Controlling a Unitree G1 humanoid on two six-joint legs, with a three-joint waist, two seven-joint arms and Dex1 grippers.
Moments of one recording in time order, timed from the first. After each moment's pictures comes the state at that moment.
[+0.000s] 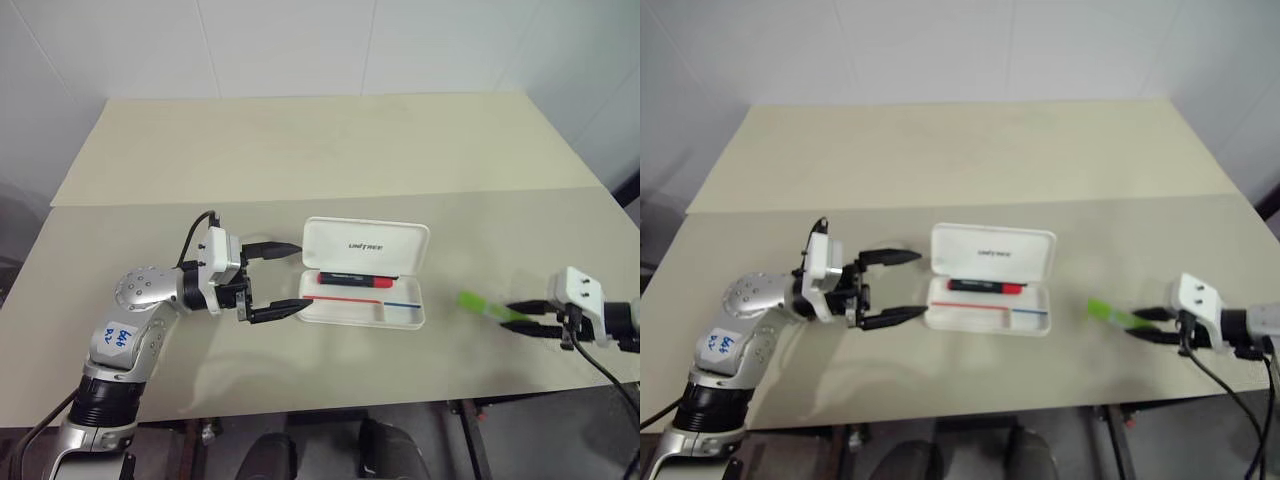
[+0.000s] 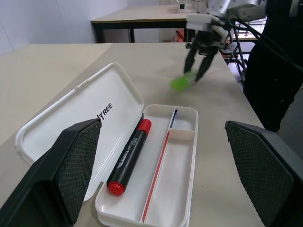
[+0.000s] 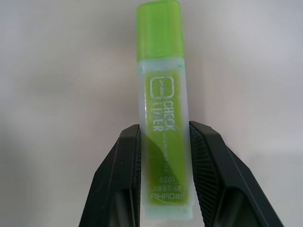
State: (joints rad) left arm -0.34 0.57 0.02 -0.21 -0.49 0.26 -1.06; right arm -0.25 -1.01 -0.15 0.40 0.24 -0.06 1.38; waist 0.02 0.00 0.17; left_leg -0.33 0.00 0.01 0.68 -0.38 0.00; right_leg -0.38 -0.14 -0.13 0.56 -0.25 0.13
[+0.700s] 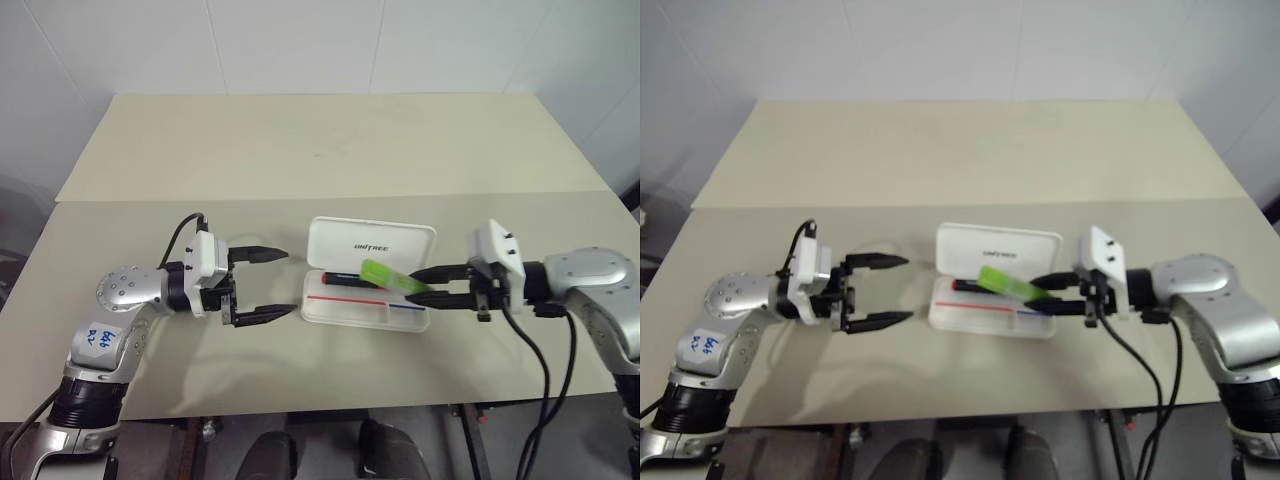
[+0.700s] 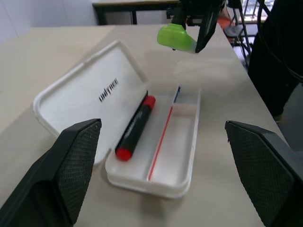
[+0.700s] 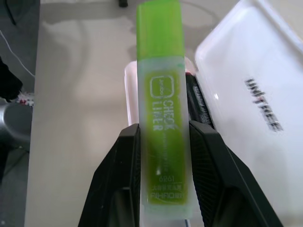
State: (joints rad) left arm -0.29 0.67 0.05 -0.16 -0.48 0.20 -1.14; right arm -0.40 -0.85 0.05 -0.28 0.50 0.54 1.19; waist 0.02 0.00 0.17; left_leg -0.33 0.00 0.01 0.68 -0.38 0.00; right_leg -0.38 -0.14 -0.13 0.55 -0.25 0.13
